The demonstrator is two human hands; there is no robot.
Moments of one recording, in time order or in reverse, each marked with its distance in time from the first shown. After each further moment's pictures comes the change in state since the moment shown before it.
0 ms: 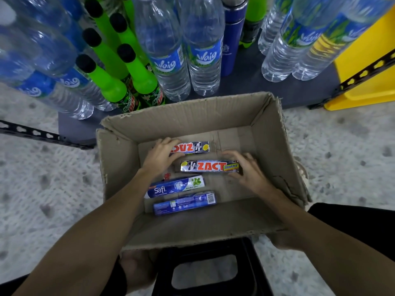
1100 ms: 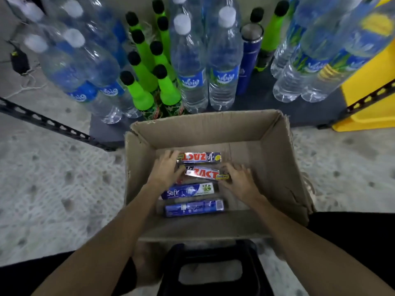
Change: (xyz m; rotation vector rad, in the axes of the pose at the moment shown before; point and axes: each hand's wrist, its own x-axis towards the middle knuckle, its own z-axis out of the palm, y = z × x) left_hand -0.063 0.014 -0.026 0.036 0.132 -0.107; right_hand 0.014 -0.054 0.026 -0.410 0.031 0.013
